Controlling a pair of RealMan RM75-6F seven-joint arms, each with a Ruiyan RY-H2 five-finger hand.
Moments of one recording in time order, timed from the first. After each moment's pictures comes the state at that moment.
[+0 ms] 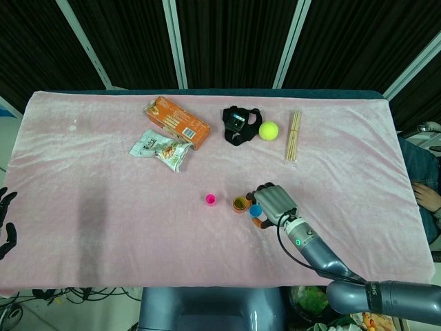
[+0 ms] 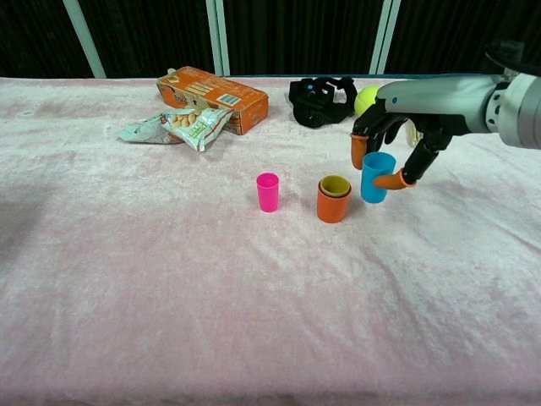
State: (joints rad) left arm -0.06 -1.07 -0.06 -1.65 1.40 1.48 0.14; right arm 0.85 -1.29 0.18 -1.85 -0.83 0.86 -0.46
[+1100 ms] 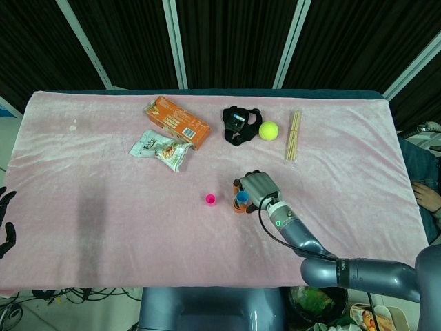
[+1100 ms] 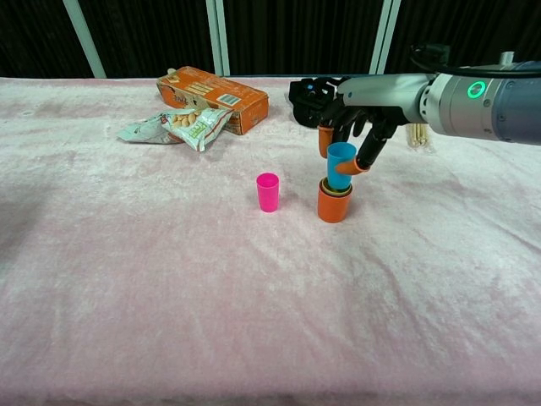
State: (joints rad) left arm -0.06 -1.07 -0.06 -1.64 1.39 1.47 0.13; right arm 0.99 -1.43 0.19 -1.65 -0.70 0.84 -0.44
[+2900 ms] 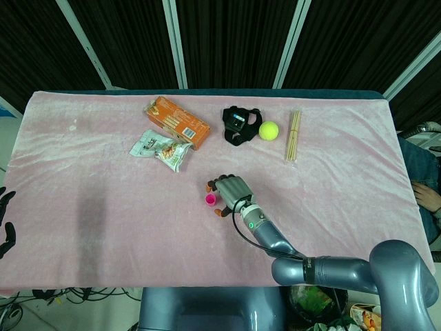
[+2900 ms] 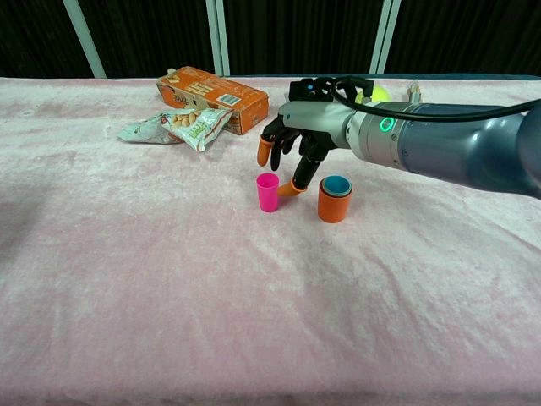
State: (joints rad) left arm -0.06 -1.06 -0.07 -1.65 1.39 1.47 0.14; right arm 1.08 -1.66 0.21 -1.47 -0.67 0.84 -0.41
